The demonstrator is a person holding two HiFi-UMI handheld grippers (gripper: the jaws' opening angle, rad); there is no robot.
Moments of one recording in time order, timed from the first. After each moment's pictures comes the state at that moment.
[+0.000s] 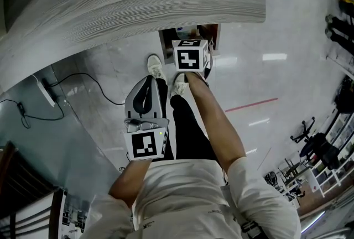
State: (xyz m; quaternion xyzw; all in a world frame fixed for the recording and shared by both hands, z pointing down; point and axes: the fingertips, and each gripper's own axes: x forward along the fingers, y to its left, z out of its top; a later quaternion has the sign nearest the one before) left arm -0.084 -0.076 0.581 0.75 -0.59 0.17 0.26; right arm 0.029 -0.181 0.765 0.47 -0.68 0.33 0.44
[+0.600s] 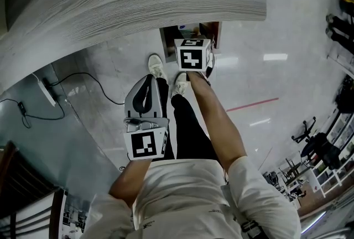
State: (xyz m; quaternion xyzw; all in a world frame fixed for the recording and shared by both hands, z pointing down) left arm -0.086 -0.075 0.574 0.75 -0.59 0.16 0.25; right arm 0.033 -0.183 0.758 0.48 -0.69 0.33 0.44
